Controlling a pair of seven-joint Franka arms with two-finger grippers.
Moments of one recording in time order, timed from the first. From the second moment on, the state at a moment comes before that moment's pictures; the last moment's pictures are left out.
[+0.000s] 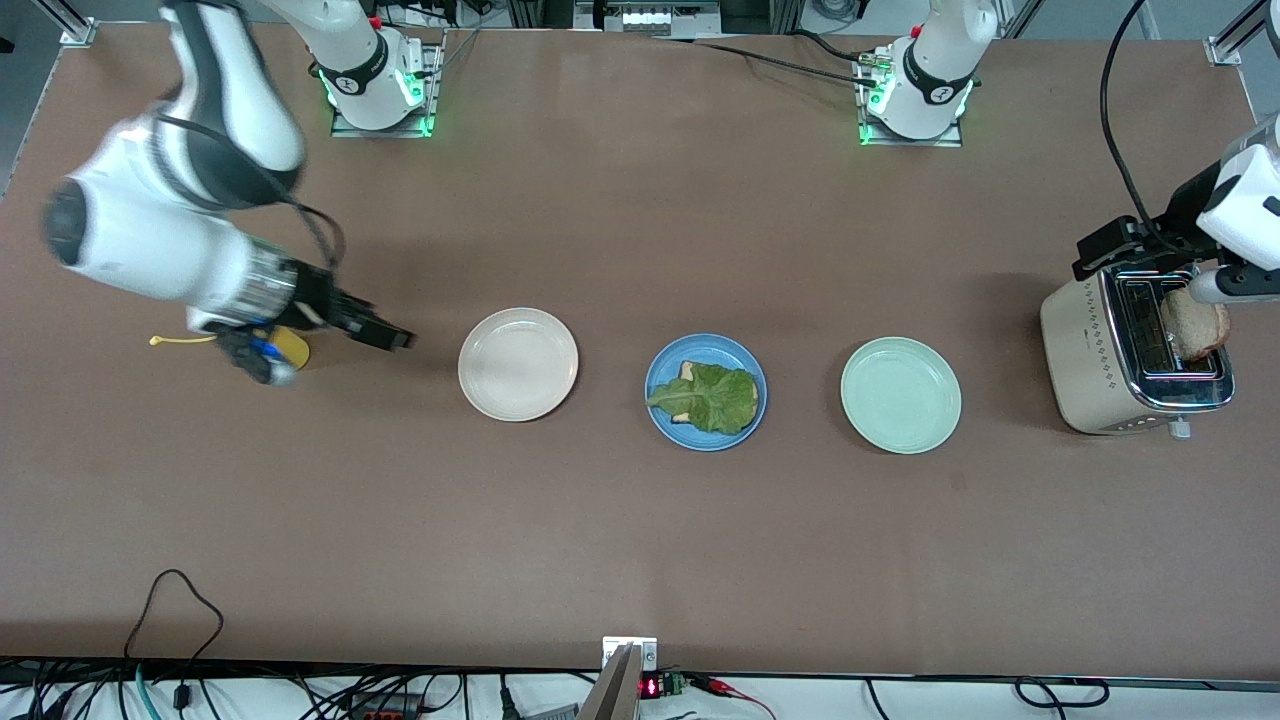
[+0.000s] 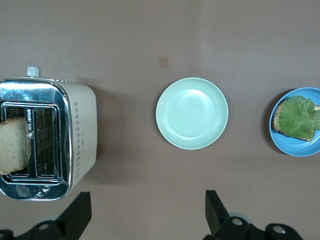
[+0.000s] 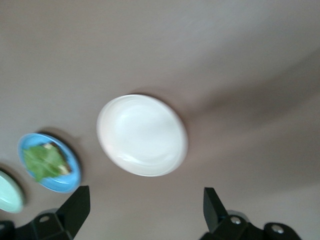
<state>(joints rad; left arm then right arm) 0.06 0.00 -0.05 -1.68 -0.02 1.65 -0.07 0.13 0.15 -0.01 -1.90 0.40 1.95 0.42</state>
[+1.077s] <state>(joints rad) 0.07 -0.01 -0.06 -1.68 -0.02 1.65 -0.07 -0.30 0.06 -0.01 -1.99 0.18 1.88 -0.86</state>
